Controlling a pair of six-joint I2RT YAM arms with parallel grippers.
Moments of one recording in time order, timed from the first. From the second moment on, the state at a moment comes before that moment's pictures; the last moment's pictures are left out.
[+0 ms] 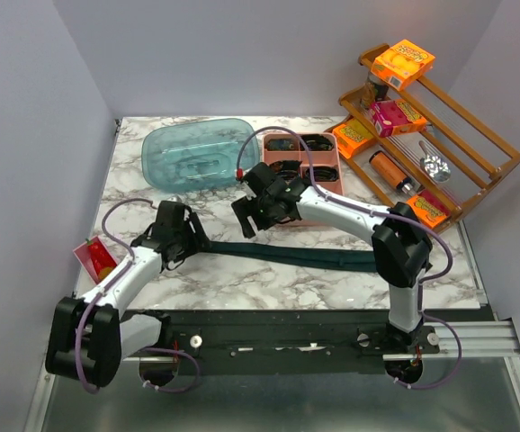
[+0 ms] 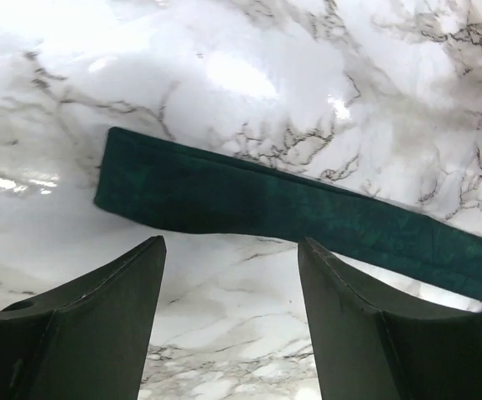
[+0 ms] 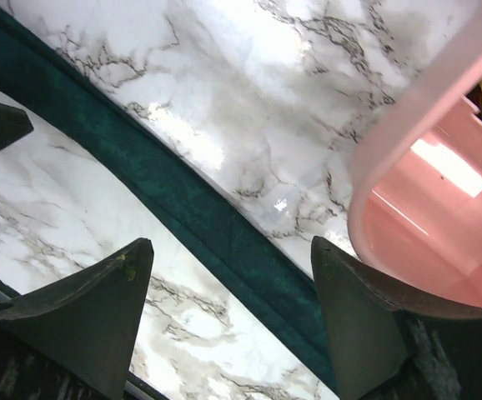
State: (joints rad) left arm -0.25 1.14 0.55 -0.34 0.04 -0.63; right arm 0.87 1.94 1.54 -0.60 -0.02 0.24
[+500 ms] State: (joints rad) left arm 0.04 1.01 0.43 -0.22 0.05 -0.69; right arm 0.94 2.21 1.95 -0.63 -0.14 0.23
